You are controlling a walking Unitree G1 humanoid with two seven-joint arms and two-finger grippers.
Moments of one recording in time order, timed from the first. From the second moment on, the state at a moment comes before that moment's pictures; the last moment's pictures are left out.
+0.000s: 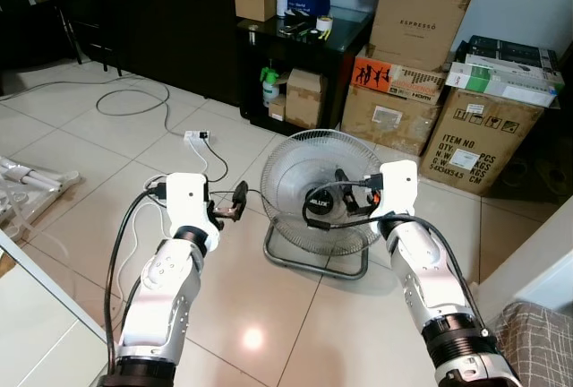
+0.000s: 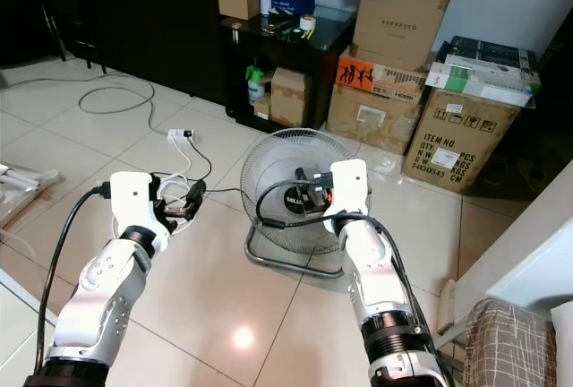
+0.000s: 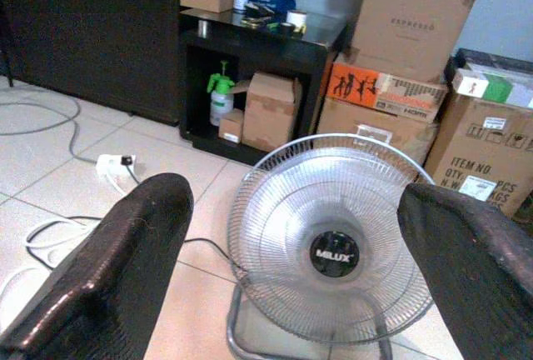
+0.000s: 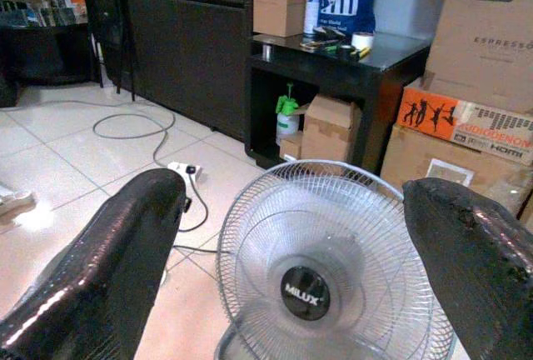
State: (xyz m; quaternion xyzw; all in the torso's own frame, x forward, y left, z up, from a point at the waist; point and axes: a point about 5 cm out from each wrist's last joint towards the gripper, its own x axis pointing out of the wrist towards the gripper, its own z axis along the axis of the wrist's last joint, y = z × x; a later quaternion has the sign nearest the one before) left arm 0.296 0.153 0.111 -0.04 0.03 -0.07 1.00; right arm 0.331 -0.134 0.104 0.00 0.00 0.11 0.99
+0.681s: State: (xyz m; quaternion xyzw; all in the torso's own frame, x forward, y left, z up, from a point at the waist) left arm 0.294 0.145 0.106 -0.05 0.04 -0.09 0.99; right arm 0.328 -0.137 0.103 -0.01 0.02 0.11 0.99
